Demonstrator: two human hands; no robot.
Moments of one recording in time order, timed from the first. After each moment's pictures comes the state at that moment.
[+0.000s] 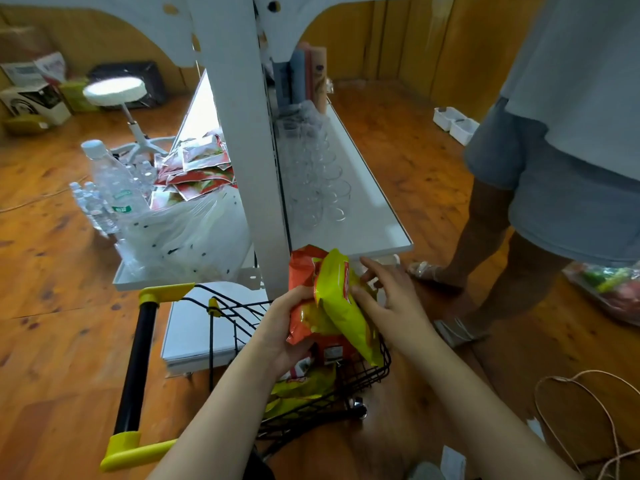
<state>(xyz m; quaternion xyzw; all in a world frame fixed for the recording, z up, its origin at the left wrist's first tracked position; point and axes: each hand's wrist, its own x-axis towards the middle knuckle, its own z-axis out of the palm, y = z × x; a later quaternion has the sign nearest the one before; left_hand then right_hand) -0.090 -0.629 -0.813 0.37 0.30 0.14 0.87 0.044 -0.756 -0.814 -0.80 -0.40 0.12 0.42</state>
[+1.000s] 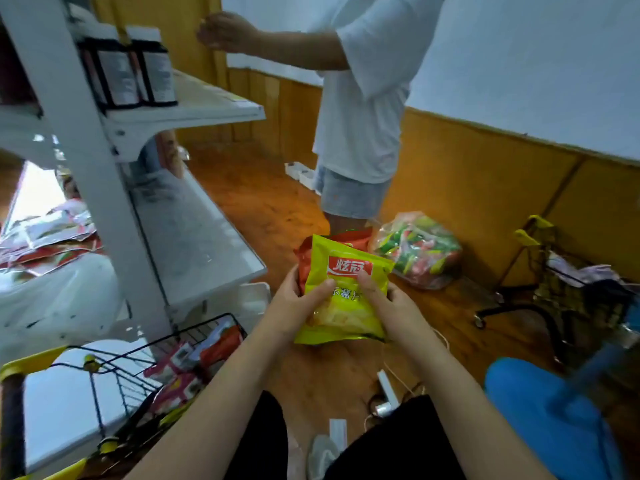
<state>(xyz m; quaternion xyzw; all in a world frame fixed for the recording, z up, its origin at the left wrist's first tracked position) -0.072 -0.836 -0.680 0.61 0.08 0.06 0.78 -0.041 -1.007 -0.646 -0.81 -0.08 0.09 0.58</state>
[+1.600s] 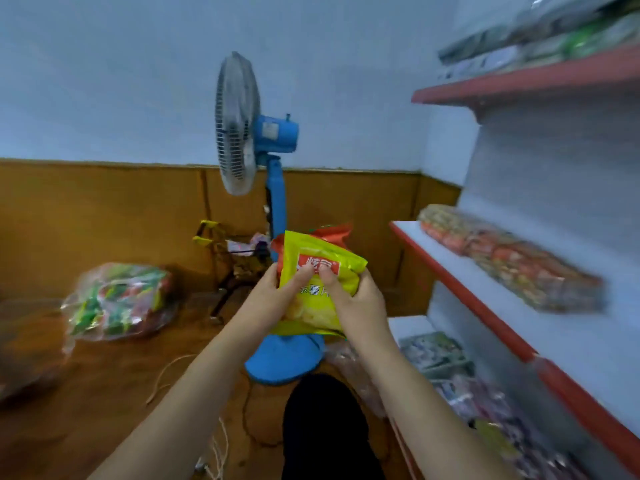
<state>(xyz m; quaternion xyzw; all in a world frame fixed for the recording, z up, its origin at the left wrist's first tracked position) -0.150 -1.192 -0.570 0.62 -0.30 -0.27 0.67 -0.263 -1.291 -0.574 -0.73 0.25 -0.39 0.51</state>
